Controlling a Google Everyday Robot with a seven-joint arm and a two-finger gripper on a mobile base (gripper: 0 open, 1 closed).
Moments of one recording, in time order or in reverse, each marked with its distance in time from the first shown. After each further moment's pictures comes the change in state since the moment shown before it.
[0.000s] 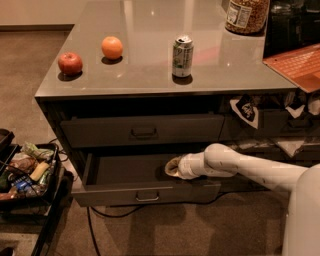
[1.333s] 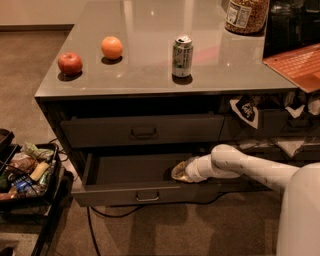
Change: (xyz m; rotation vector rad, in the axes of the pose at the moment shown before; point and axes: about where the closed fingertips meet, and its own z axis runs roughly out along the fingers) arm 0.037 0.017 -0.002 -0.080 -0.004 0.140
